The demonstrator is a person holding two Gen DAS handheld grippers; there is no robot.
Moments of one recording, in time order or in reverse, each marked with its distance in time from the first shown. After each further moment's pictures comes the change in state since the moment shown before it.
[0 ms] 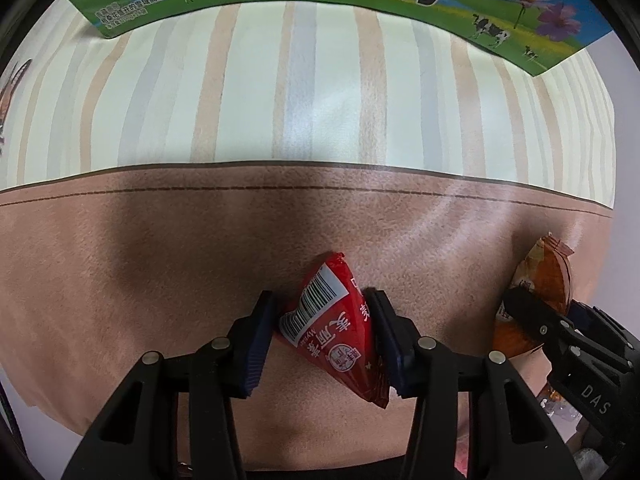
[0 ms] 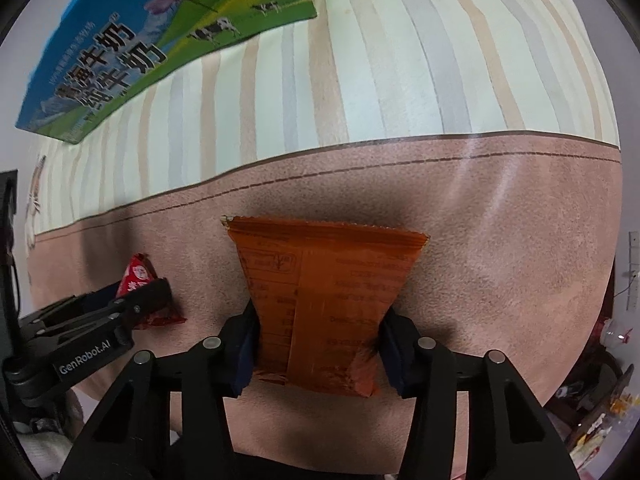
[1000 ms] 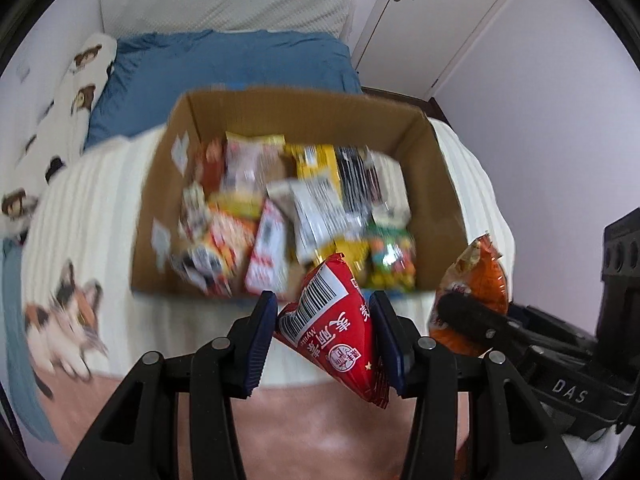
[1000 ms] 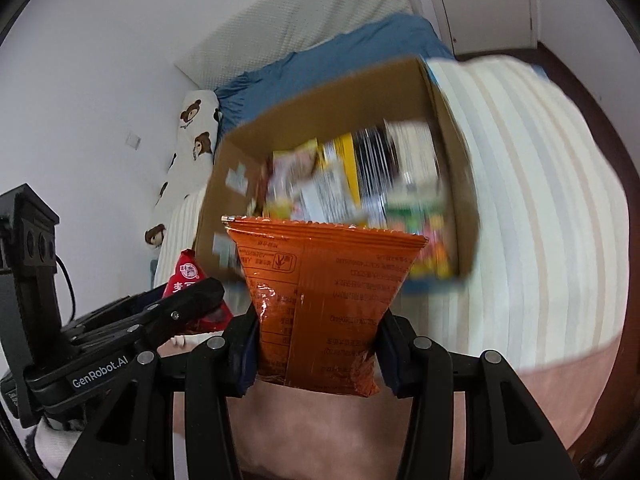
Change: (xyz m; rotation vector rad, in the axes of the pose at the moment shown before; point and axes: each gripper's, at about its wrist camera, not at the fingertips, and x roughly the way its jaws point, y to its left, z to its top) left arm -0.229 0.019 0.130 0.099 -0.344 -0.101; right arm -0.182 0.071 0.151 -0.057 -0.269 0.306
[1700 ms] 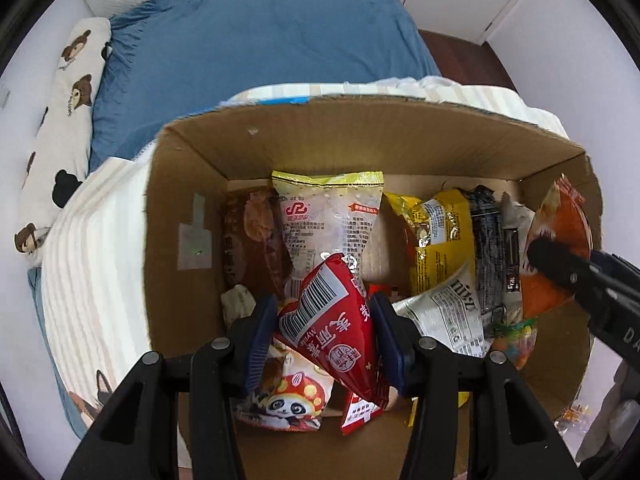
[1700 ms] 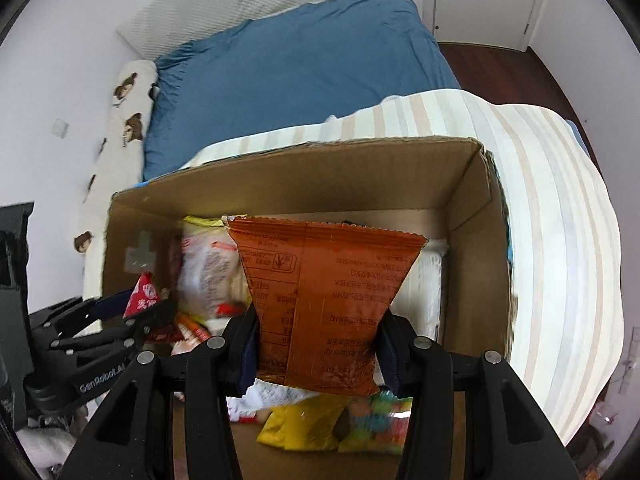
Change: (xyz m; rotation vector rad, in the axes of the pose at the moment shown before) left arm 0.150 0.071 0.125 0.022 0.275 0.159; right arm 0.127 -0.016 0.158 -0.020 0.155 -0.234
